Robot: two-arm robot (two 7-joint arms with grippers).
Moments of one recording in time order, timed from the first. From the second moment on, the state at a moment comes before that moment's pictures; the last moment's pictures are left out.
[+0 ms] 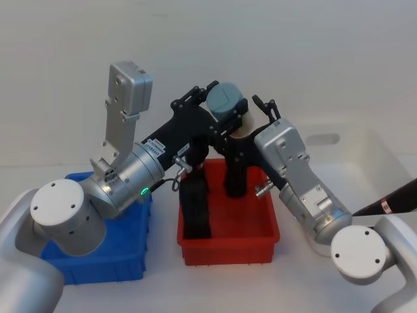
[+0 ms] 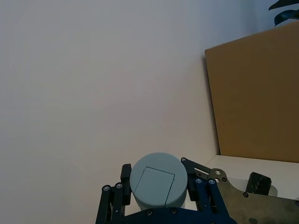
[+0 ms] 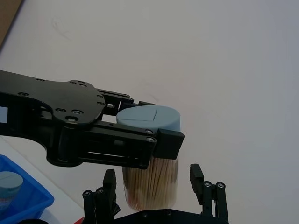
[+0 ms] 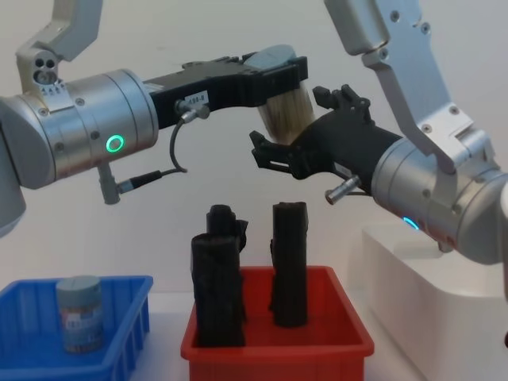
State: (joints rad) left arm -0.50 0.30 0.38 -1.43 -0.43 -0.07 -0.48; right arm 0.38 0.04 -0.37 -1.36 -0.33 -0.21 0.10
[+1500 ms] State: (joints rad) left arm -0.49 0.30 0.39 -1.45 -0.43 -0.07 -0.48; right arm 0.39 0.03 -0.37 -1.34 -0.34 -0.20 0.08
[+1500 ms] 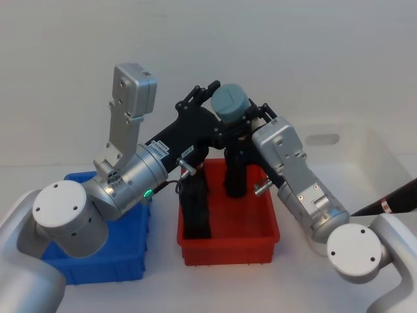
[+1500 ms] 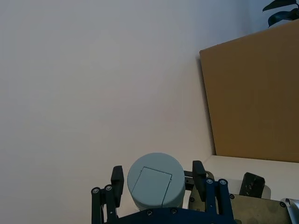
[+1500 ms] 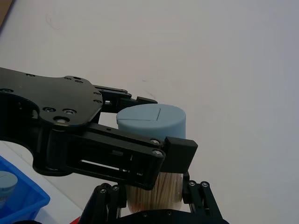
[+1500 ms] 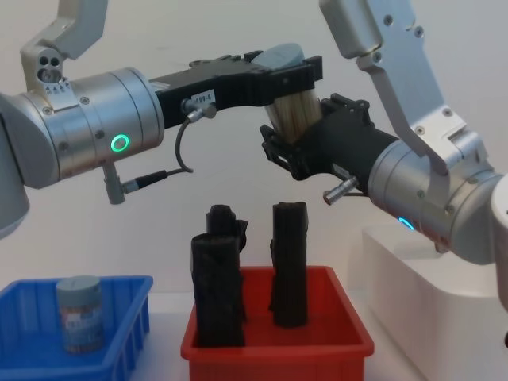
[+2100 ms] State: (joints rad) left arm -0.49 0.30 0.39 -1.45 -0.43 -0.07 -0.48; right arm 0.40 0.03 -0.35 -1.32 -0.31 -0.18 -0.01
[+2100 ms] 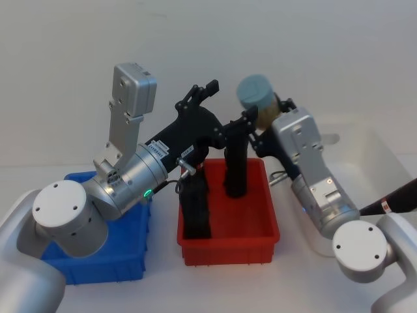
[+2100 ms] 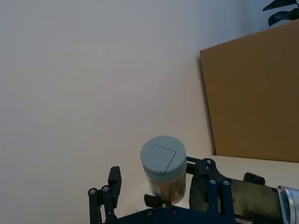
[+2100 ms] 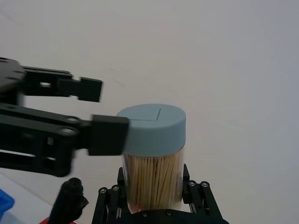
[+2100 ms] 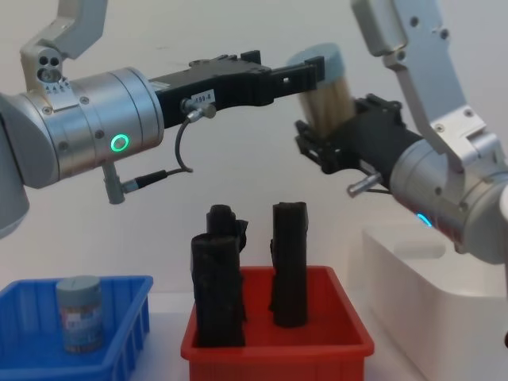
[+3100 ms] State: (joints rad) left arm -0.49 0.30 0.39 -1.45 -0.43 -0.07 -0.48; right arm 0.41 0.09 -0.22 -1.27 -0.14 0.07 -0.16
